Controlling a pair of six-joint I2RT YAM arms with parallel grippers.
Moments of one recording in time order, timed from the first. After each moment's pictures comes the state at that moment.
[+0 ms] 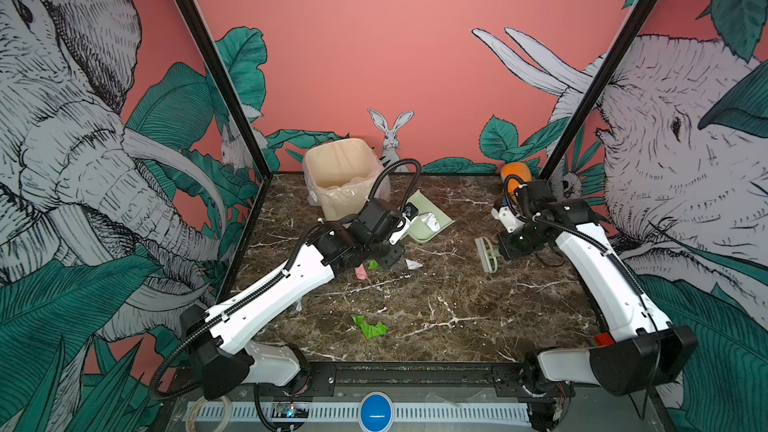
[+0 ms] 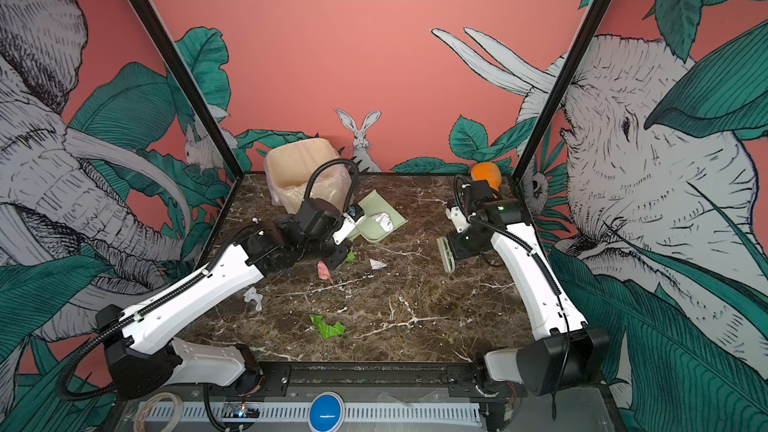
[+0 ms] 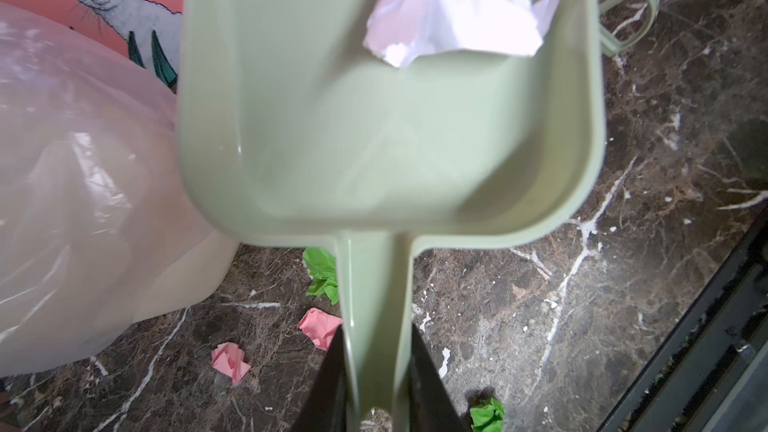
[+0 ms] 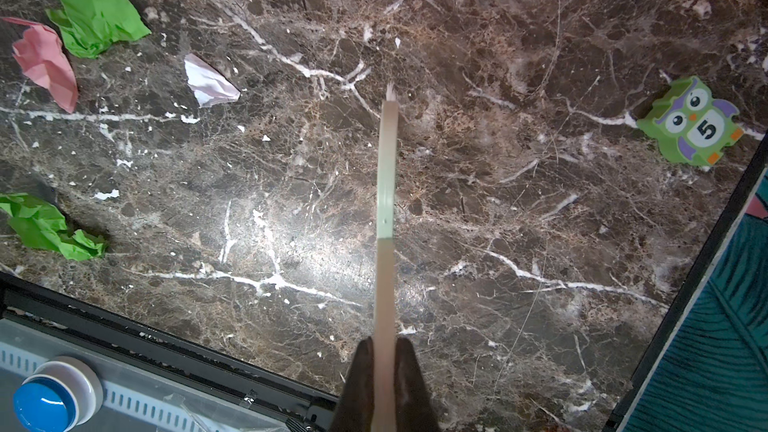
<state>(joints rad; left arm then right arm) -0.87 1.34 1.45 -0.96 -0.14 0.08 0.22 1.35 1.42 -1.33 -0.12 -0.10</state>
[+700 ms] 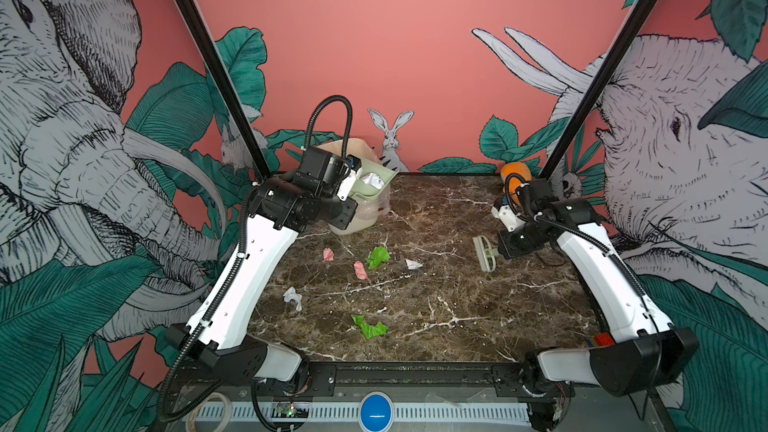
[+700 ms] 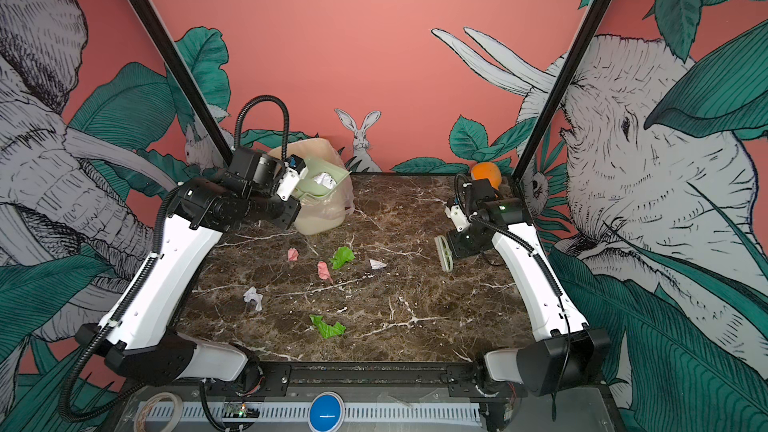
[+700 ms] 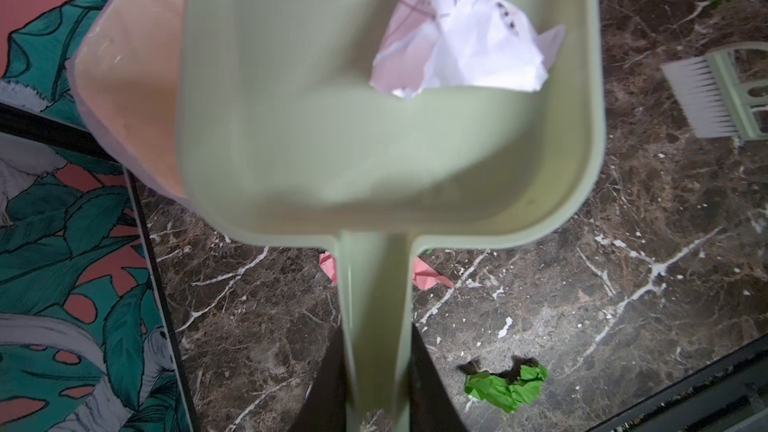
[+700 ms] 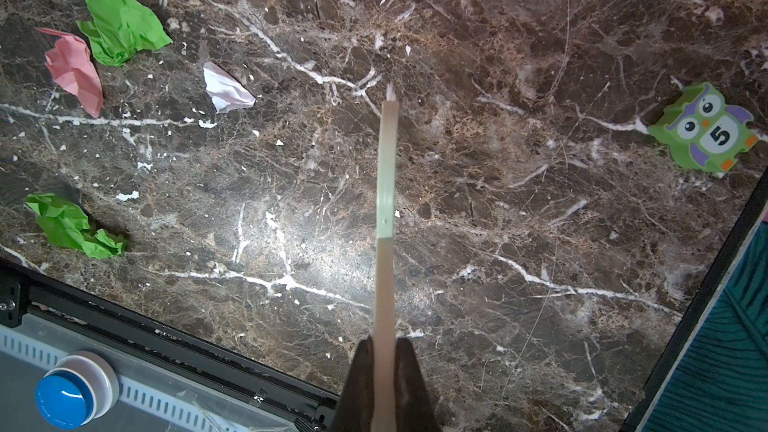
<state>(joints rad) -0.46 1.43 1.88 -1.32 -0.09 0.11 0.21 1.35 1.44 -1.34 -0.14 -0.10</state>
